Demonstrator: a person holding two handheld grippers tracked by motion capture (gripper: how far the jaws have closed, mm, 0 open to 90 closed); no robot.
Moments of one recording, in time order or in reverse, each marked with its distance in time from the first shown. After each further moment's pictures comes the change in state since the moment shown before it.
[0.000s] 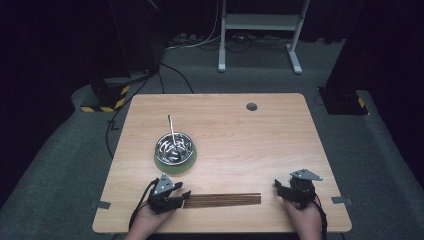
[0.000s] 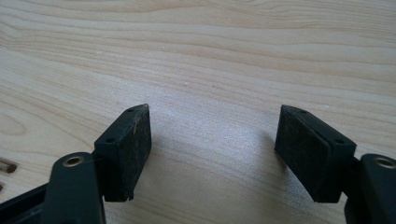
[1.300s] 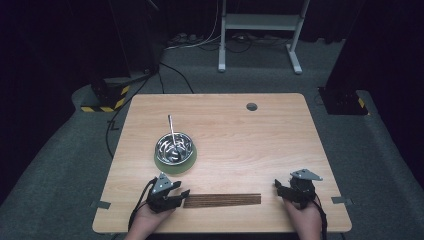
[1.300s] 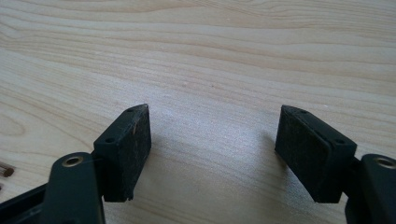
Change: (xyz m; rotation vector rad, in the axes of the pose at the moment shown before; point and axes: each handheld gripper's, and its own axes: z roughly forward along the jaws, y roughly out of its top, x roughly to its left) left arm 0.005 0.000 -0.002 -0.007 0.009 -0.036; right arm 0.000 0.000 0.000 0.000 -0.003 0.002
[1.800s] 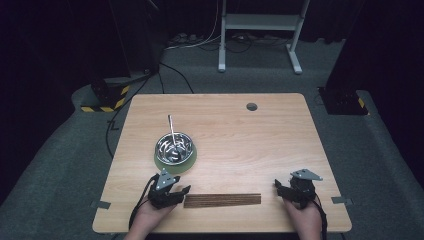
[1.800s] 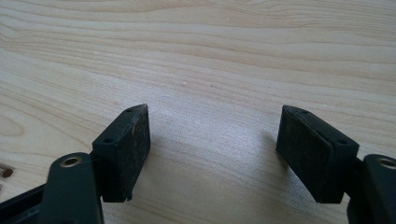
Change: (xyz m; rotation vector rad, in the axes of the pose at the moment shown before) left arm -0.002 0.013 0.001 -0.001 0.065 0.020; right arm 0.000 0.000 0.000 -0.002 -0.002 0.009
